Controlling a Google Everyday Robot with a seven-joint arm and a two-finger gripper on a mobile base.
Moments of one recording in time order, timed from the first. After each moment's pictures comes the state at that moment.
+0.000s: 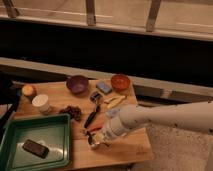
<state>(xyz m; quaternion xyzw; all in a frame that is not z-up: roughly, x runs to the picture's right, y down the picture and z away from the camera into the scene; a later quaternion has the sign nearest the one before) -0.036 0.246 0.723 -0.41 -0.19 0.40 0.80</state>
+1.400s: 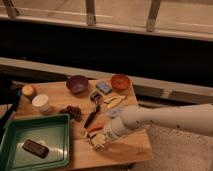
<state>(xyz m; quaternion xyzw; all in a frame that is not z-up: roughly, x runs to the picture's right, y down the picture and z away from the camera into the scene) -0.028 0.243 0.717 -0.41 -0.19 0.41 0.79</state>
